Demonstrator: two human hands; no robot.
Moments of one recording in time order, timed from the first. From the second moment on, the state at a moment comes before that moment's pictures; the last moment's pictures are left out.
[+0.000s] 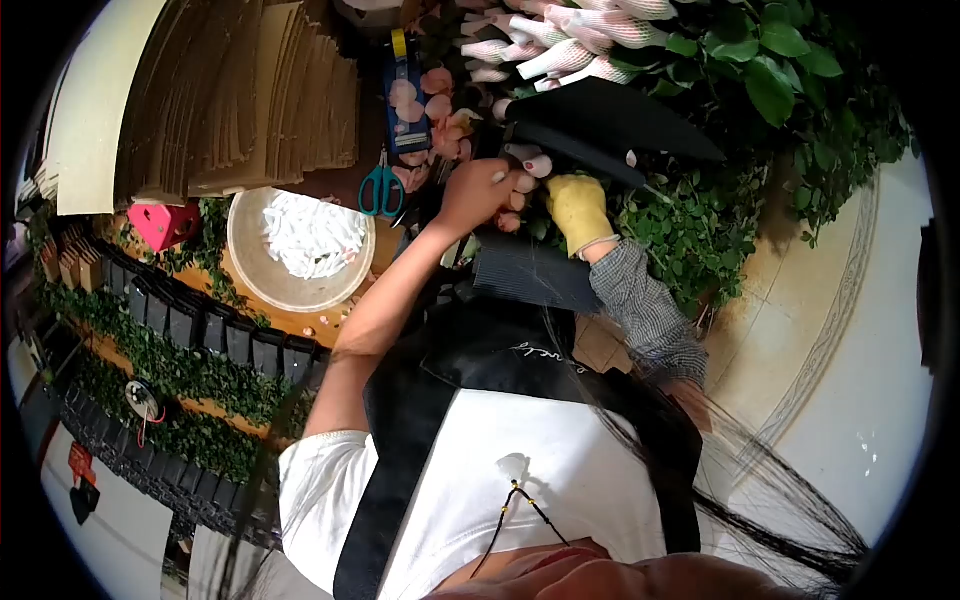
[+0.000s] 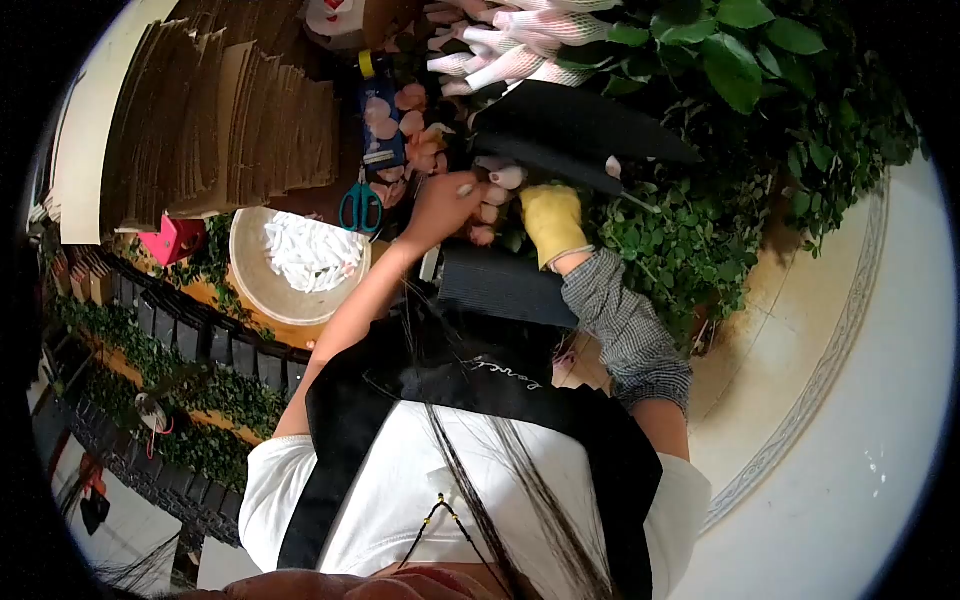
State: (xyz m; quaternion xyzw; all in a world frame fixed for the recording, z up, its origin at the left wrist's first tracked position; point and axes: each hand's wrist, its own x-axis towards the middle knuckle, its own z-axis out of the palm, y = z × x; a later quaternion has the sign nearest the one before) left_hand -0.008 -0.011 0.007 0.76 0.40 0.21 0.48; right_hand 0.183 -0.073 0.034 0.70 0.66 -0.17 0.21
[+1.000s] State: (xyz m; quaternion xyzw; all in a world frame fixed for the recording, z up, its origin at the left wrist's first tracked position) left_hand -0.080 -0.008 0.010 0.57 0.52 0.36 0.52; right_hand 0.201 -0.082 0.021 0.78 0.63 -0.06 0.04
